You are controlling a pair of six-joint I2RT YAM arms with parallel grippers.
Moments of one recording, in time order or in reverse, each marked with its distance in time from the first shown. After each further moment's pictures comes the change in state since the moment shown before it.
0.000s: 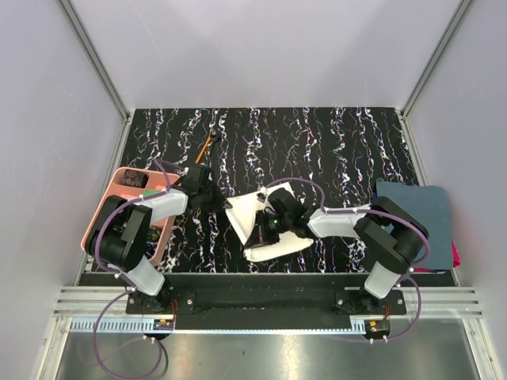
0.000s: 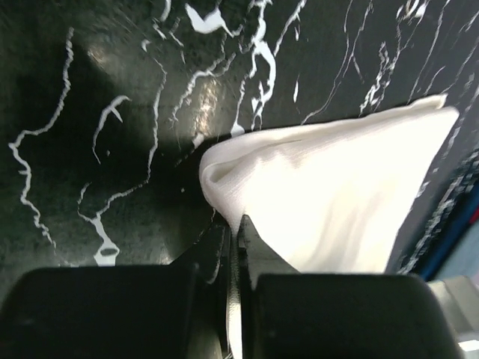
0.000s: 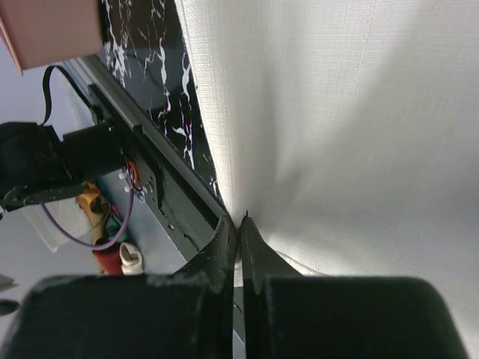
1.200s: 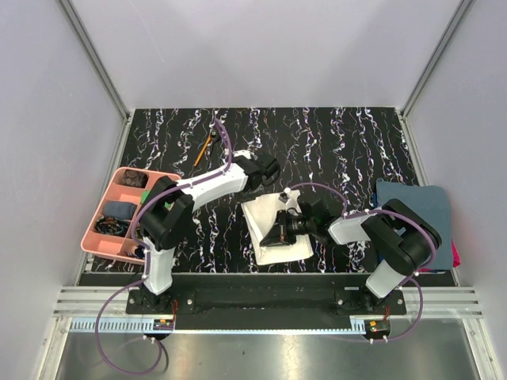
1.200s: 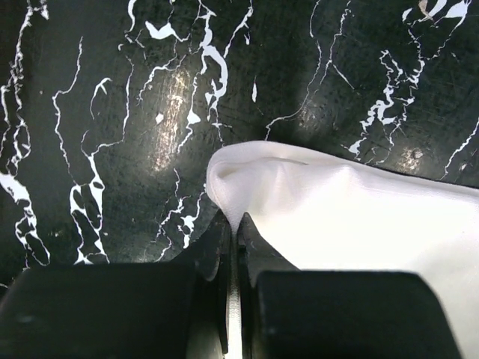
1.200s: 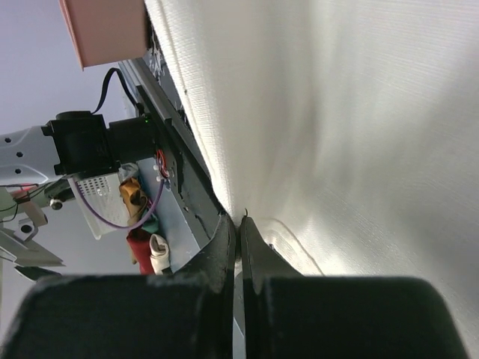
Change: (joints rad) left arm -0.393 0.350 0.726 -0.815 -0.707 -0.125; right arm -0.172 -0.051 -0.268 0.361 -0.205 0.038
